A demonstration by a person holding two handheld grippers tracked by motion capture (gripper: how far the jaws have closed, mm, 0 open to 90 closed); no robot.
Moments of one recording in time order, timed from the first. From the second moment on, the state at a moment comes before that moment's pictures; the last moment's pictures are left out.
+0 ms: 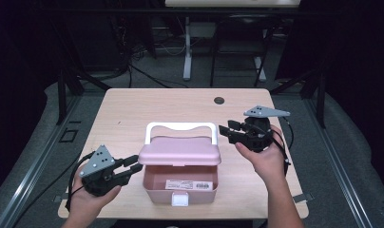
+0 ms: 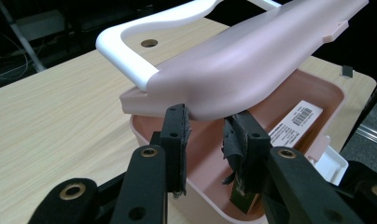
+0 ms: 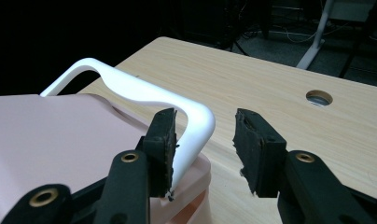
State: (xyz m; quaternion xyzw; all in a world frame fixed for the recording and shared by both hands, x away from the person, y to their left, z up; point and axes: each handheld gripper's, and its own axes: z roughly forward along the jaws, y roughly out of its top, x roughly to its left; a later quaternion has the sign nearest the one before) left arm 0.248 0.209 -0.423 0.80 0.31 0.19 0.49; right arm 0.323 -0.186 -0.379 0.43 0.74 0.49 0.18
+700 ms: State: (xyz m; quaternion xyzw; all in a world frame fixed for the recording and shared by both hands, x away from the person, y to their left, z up) left arm 0.239 0.213 -0.443 0.79 0.31 0.18 0.49; right arm 0.324 -0.183 -0.381 0.43 0.74 0.49 0.18
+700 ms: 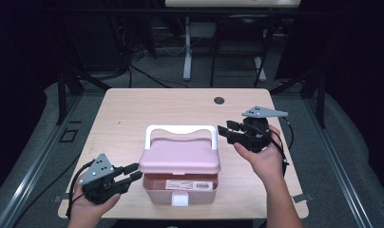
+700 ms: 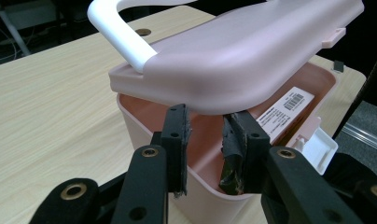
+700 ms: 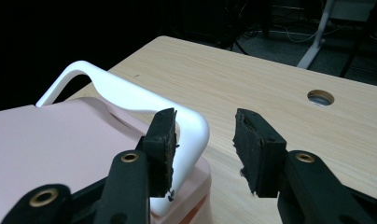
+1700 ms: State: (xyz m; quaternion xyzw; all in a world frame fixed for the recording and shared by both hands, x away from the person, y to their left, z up) left arm 0.231 0.215 -0.460 0.80 0.31 0.16 0.49; right arm 0.325 -0.181 -0.383 0.43 0.74 0.49 0.18
